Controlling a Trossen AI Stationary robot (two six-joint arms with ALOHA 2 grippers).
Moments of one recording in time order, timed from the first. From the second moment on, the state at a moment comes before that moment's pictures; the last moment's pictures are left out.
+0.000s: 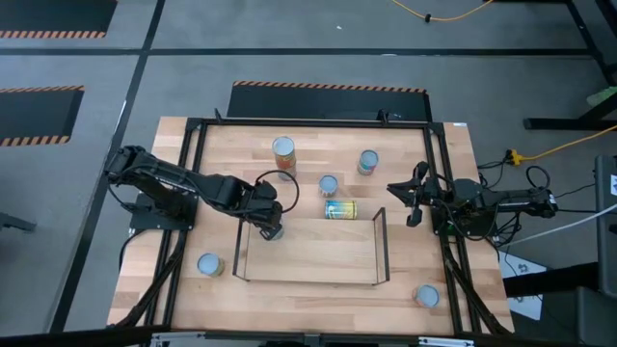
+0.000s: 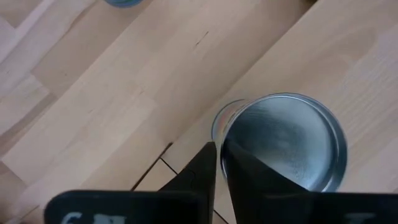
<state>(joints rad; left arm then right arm) -0.23 1.50 1.26 -1.07 -0.25 -1.01 0.08 0.03 0.01 0.07 0.29 -0.01</state>
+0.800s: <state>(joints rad) -0.23 1.44 1.26 -1.07 -0.24 -1.01 0.08 0.03 0.01 0.07 0.29 -0.01</state>
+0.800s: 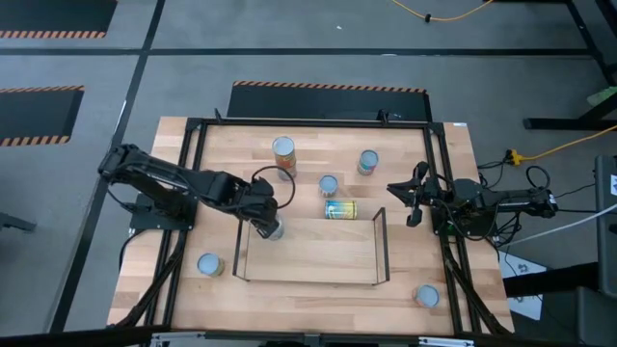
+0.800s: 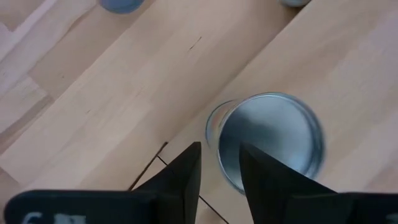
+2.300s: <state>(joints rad) 0.26 1.37 1.27 -0.58 -0.27 -0.40 0.07 0.03 0.01 0.07 0.29 -0.01</state>
